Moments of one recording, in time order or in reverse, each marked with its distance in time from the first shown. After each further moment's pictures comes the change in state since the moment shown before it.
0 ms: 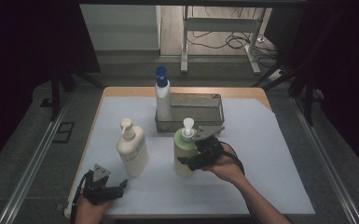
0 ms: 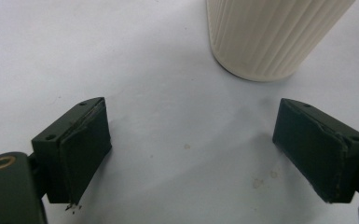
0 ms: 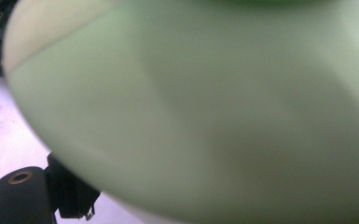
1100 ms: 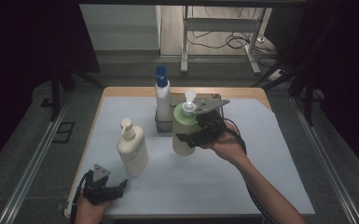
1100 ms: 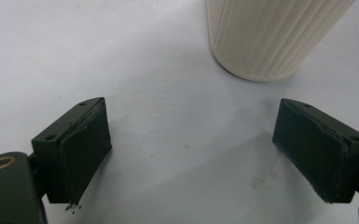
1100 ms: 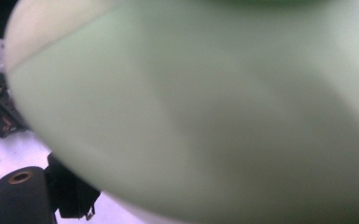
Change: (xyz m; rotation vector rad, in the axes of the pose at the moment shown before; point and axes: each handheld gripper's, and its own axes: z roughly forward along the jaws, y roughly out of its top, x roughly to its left) left arm 0.000 0.000 0.000 0.001 -0.001 -0.001; right arm -0.021 0.066 -0.031 -0.051 -0.053 0.013
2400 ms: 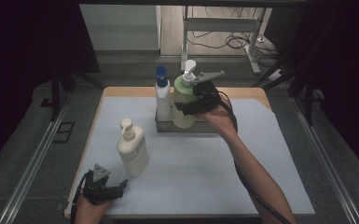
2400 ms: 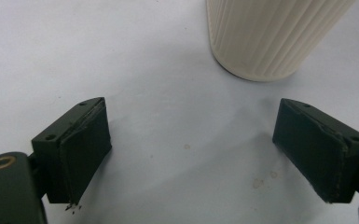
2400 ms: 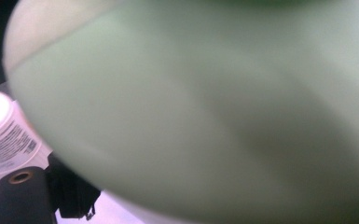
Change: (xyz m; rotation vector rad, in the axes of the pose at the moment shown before) left arm 0.000 0.000 0.000 0.002 -0.001 0.001; right arm -0.054 0.046 0.026 -0.029 -0.159 0.099
